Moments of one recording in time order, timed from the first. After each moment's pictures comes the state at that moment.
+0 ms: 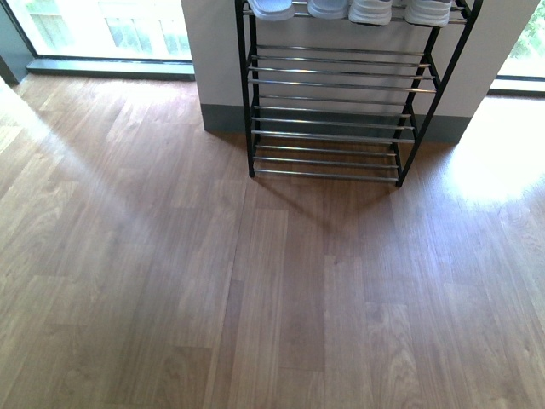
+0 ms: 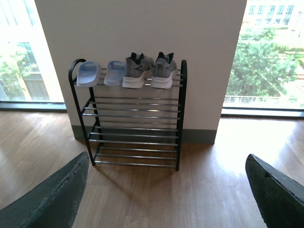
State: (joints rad) left arm 0.00 0.02 0.01 0.00 0.00 -0.01; right arm 0.00 0.00 0.02 0.00 0.00 0.00
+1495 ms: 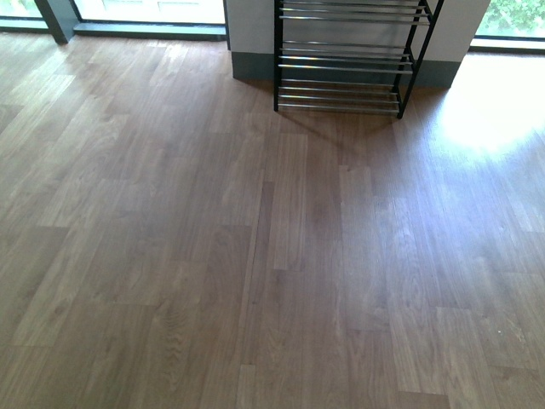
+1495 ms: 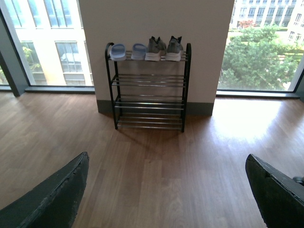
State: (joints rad) left arm 0.00 0.02 0.01 0.00 0.00 -0.01; right arm 0.00 0.00 0.02 0.00 0.00 0.00
